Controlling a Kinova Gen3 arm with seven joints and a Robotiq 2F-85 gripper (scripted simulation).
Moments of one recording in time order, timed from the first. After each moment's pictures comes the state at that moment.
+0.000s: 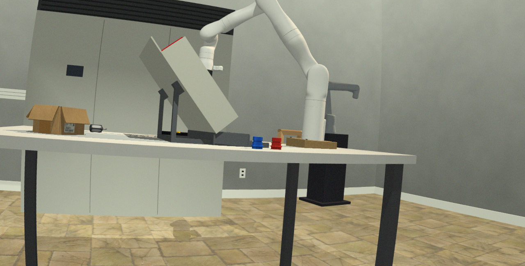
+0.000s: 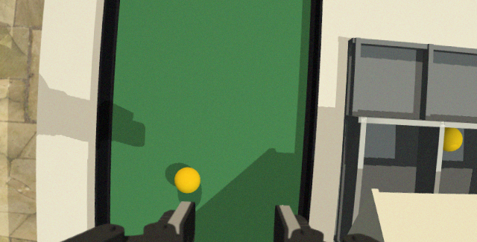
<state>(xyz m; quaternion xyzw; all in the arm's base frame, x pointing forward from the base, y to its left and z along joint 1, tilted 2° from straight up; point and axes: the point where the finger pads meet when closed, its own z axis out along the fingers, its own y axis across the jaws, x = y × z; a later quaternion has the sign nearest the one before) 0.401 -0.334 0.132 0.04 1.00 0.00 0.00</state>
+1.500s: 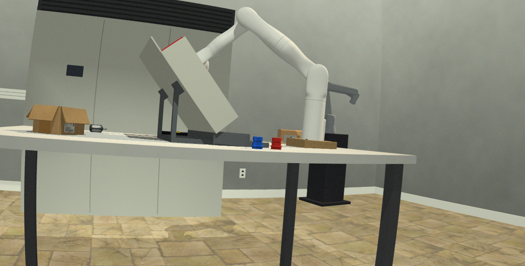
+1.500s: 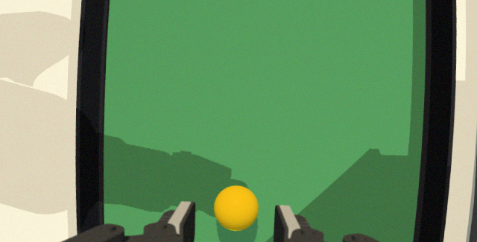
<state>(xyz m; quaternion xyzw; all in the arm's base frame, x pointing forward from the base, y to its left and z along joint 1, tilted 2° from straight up) 0.414 -0.383 -0.002 0.05 1.00 0.00 0.00</state>
